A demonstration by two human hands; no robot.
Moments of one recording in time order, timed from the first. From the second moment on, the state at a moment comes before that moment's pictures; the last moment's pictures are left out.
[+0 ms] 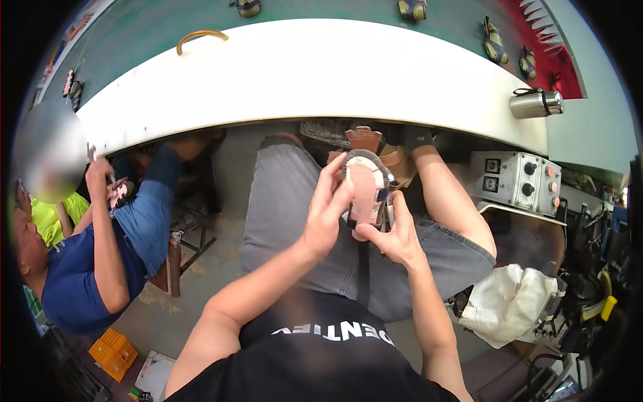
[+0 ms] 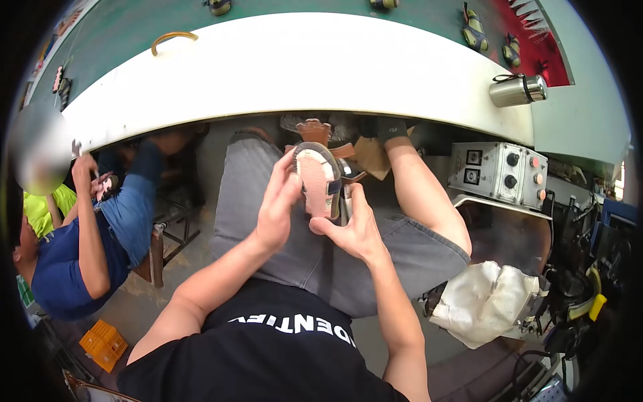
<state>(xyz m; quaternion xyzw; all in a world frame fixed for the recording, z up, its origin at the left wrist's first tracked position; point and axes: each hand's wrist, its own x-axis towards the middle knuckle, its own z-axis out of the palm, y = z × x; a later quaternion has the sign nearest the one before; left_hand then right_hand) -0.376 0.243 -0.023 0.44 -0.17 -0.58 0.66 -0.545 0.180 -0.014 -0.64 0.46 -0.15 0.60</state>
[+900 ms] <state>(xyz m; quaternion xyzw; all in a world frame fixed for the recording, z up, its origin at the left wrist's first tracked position) -0.382 0.203 -0.066 0.47 -0.04 -0.63 0.62 -0.559 0.212 -0.052 -0.59 0.52 -0.06 0.62</state>
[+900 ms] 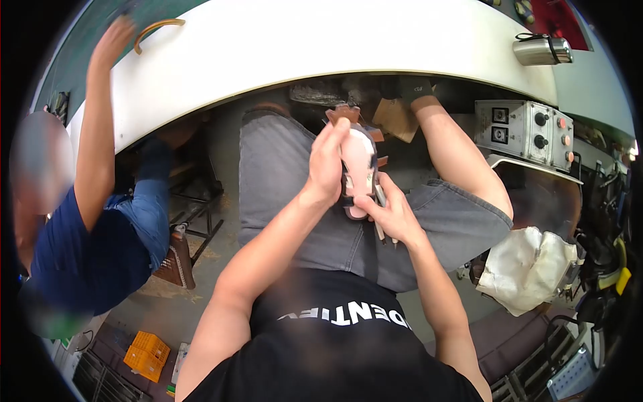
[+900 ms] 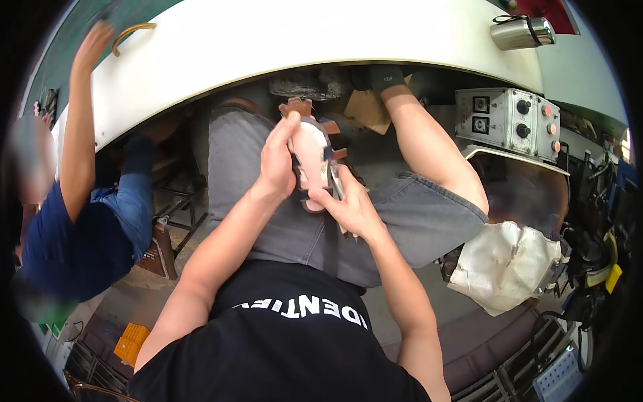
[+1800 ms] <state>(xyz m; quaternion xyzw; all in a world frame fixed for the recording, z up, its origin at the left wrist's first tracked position) -0.387 0.205 -0.077 0.54 -0.08 -0.56 0.62 -0.545 0.189 0.013 -0.77 0.44 -0.03 0.46</state>
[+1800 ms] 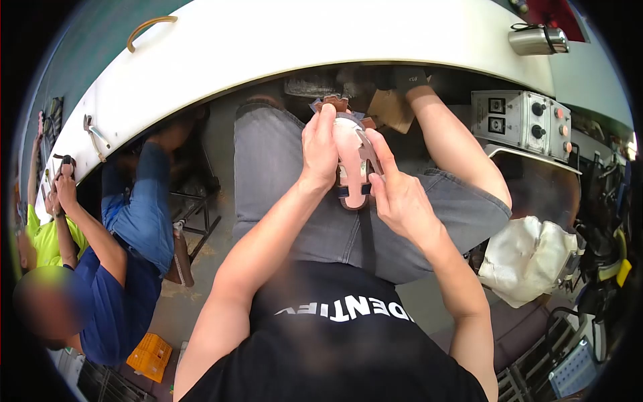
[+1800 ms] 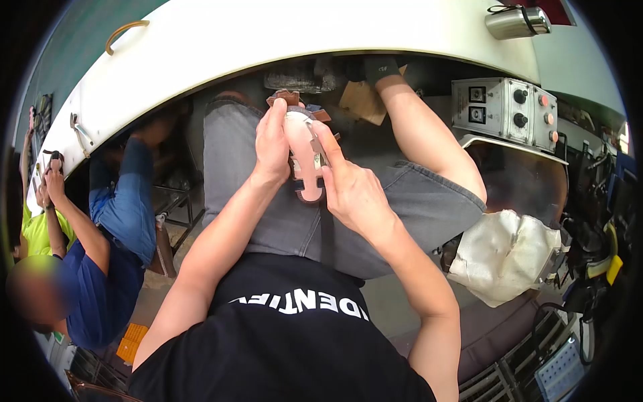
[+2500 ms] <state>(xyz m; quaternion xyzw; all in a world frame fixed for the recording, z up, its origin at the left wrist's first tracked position) -0.393 0.205 -0.078 0.51 -0.19 -0.51 0.67 -0.549 0.129 0.046 -0.51 0.43 0.05 0.74</state>
